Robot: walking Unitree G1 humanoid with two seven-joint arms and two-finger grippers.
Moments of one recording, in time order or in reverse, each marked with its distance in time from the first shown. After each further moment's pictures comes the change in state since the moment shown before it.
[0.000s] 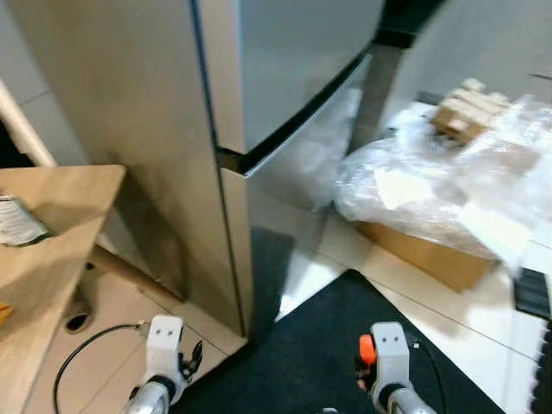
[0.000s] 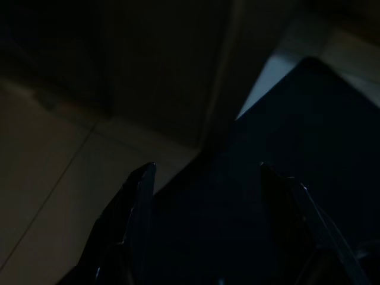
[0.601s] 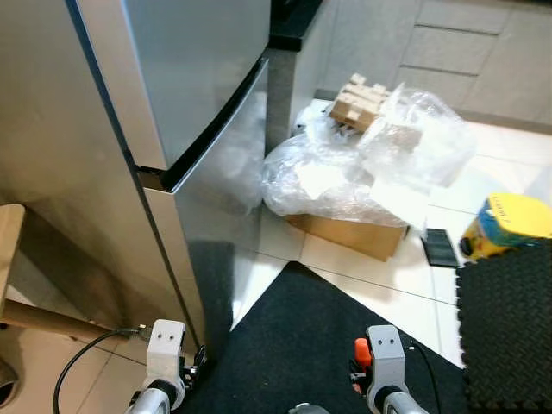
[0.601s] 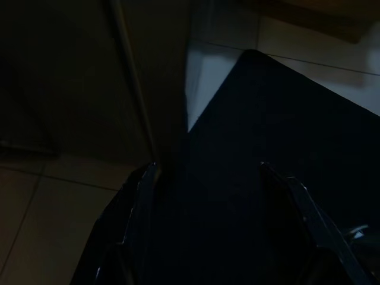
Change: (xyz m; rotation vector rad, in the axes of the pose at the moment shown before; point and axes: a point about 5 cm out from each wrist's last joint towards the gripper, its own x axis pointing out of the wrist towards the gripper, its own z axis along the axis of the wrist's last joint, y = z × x) left arm -0.004 -0.003 -0.005 0.010 0.000 -0.024; right arm -0.001 0.004 -0.003 0.012 0.009 0.011
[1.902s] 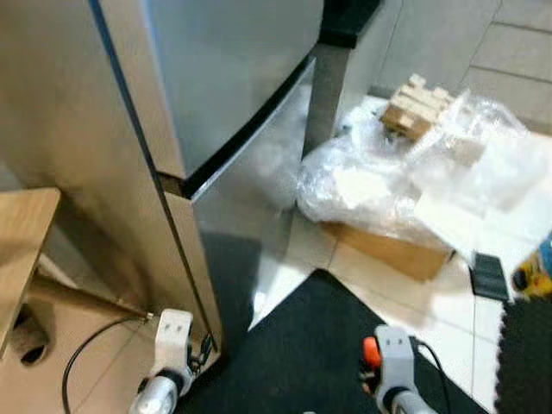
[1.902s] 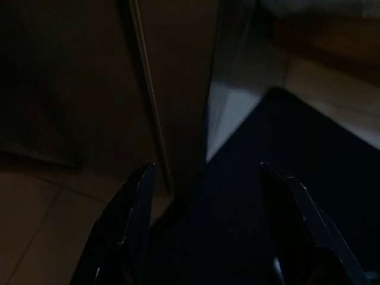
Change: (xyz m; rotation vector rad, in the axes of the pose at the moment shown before) left arm 0.008 -0.006 0.019 0.039 -0.098 0.008; right arm -0.001 -0.007 0.002 -0.008 -0.006 -0.019
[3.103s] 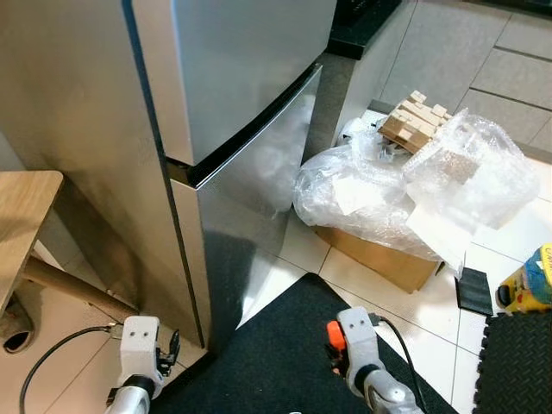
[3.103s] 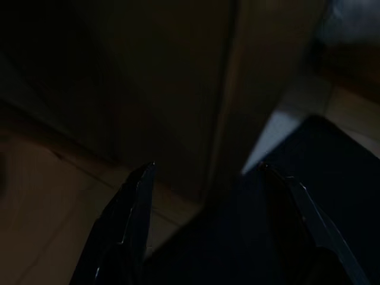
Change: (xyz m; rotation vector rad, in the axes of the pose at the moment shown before) left arm -0.020 0.045 0.007 0.014 -0.107 0.161; right arm 0.016 0.046 0.030 -0.144 -0.061 0.217
